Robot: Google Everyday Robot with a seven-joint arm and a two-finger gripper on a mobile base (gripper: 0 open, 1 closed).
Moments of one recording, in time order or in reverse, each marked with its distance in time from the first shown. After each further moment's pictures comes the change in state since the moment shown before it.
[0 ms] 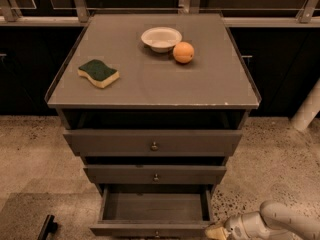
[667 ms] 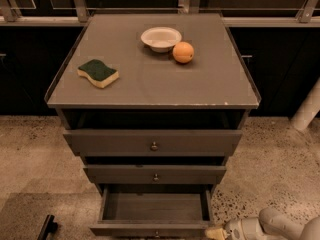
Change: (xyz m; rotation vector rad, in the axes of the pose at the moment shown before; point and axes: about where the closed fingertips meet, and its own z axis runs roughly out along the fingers) arm 0.022 -0.056 0.027 -0.021 -0.082 0.073
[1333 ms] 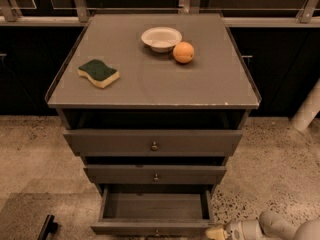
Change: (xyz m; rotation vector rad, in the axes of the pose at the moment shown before) arm 0.008 -0.028 0.010 0.006 -0.029 0.037
